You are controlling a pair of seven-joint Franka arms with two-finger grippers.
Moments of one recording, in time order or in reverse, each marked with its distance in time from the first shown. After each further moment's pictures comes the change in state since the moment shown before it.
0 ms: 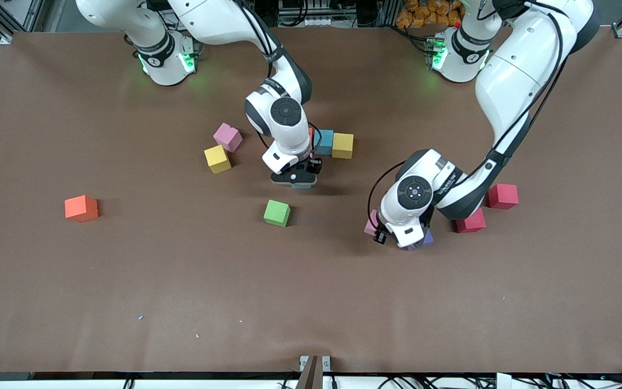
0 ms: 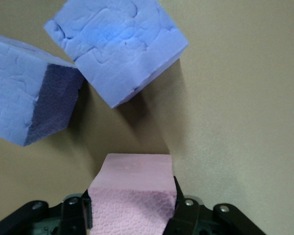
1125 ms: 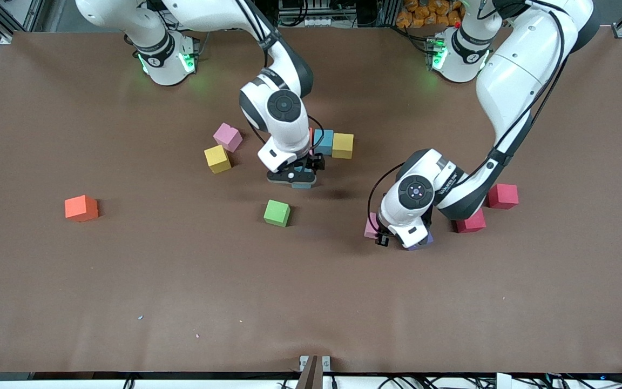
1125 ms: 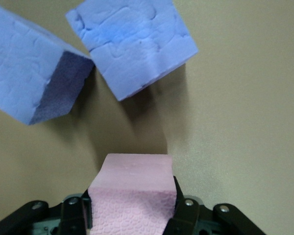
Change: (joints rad) left arm -0.003 -0.004 -0.007 0.011 0.000 0.000 -0.158; right arm -0.030 -0.087 -0.031 0.092 0.000 -0.201 -0.011
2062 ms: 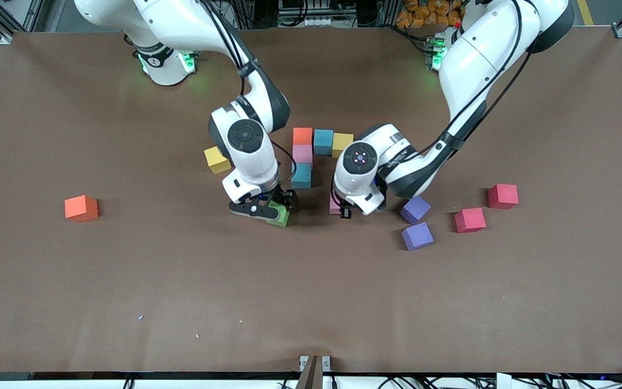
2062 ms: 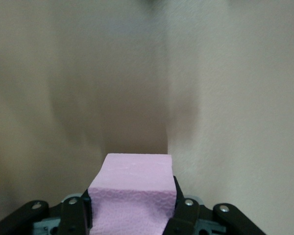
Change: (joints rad) left arm -0.167 -0.015 -0.033 -0.030 0.000 -0.001 -0.372; right arm -0.073 0.097 -0.092 0.057 -0.001 0.120 -0.008
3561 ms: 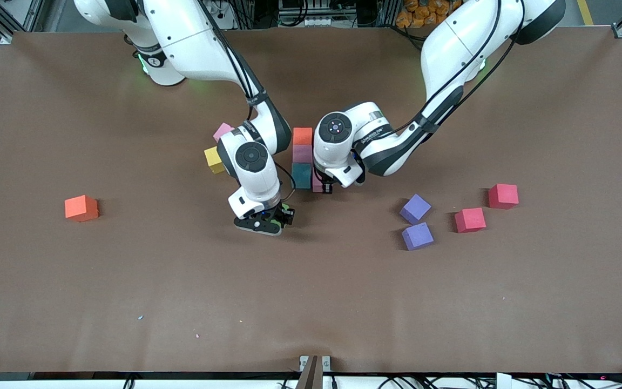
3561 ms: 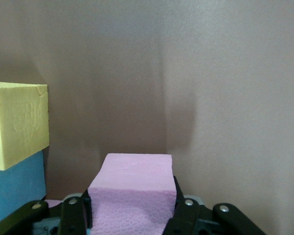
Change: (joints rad) left arm -0.067 -0.036 -0.028 -0.097 0.013 0.061 -0.131; right arm -0.019 0.125 0.003 0.044 0.000 0.108 -0.003
